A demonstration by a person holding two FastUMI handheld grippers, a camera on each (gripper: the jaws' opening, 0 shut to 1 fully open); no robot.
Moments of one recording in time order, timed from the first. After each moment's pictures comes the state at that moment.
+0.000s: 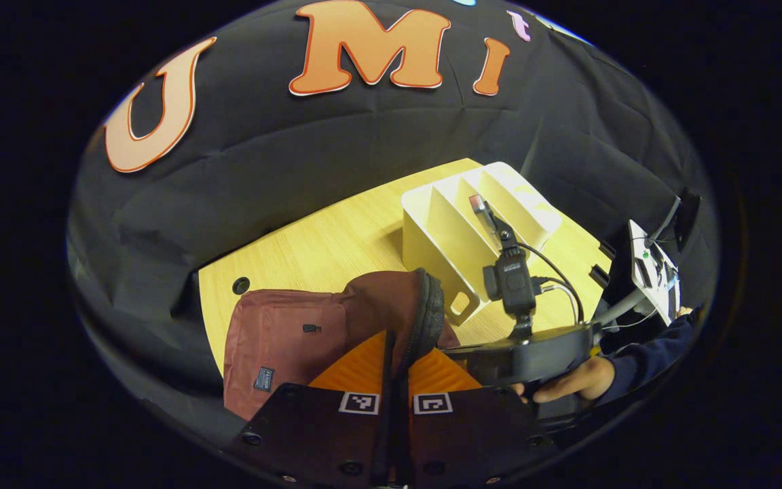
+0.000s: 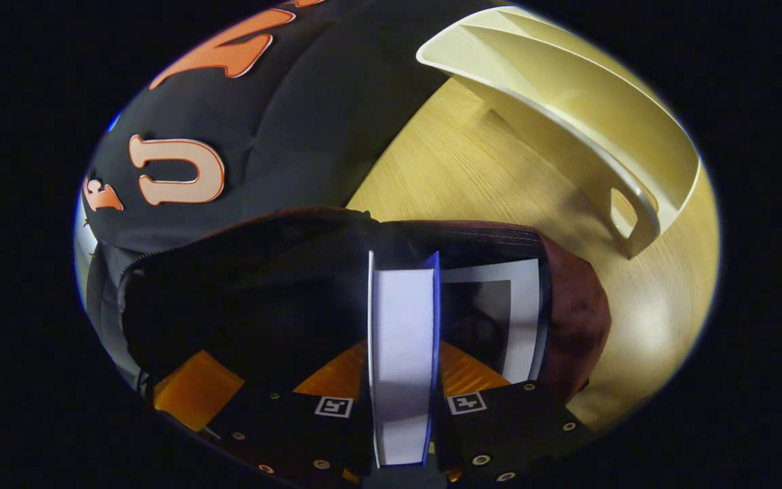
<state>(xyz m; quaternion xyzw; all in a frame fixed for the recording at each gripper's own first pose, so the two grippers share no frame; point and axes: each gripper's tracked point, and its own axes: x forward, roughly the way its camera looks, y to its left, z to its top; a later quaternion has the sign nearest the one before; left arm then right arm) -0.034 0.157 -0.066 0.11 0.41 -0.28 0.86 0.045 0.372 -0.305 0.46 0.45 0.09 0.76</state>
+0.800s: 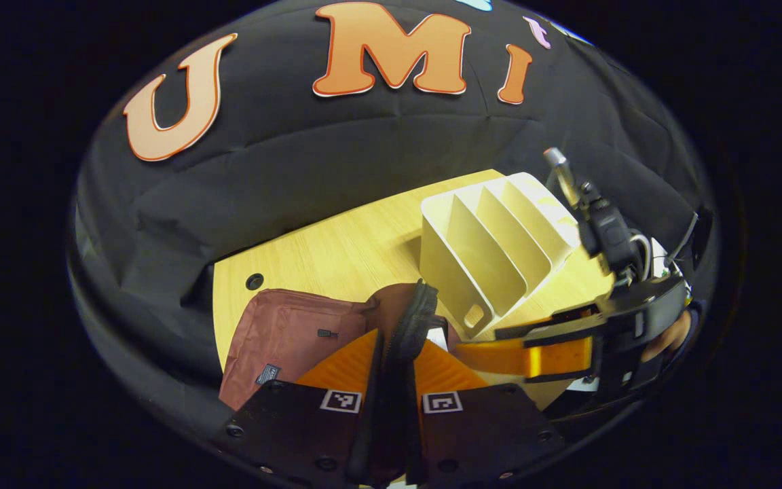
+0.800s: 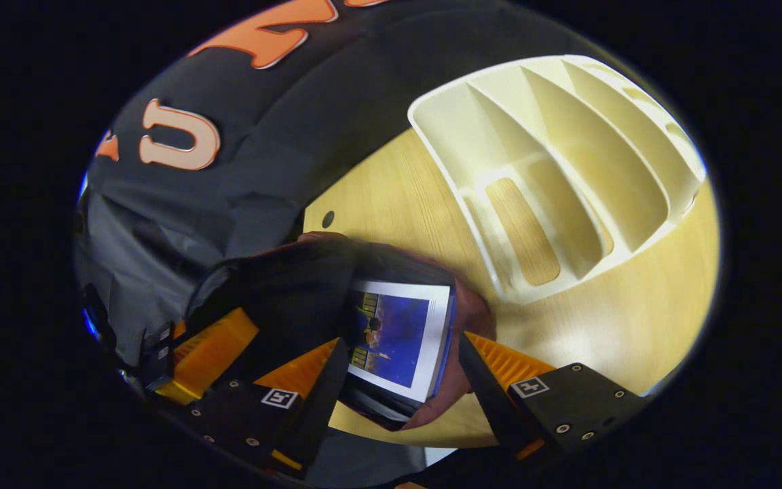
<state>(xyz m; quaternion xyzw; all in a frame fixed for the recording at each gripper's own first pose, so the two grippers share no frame) -0.035 0.145 -0.076 0.09 0.39 -0.21 0.89 0.006 0.245 -0.264 0.30 0.47 0.06 0.83</state>
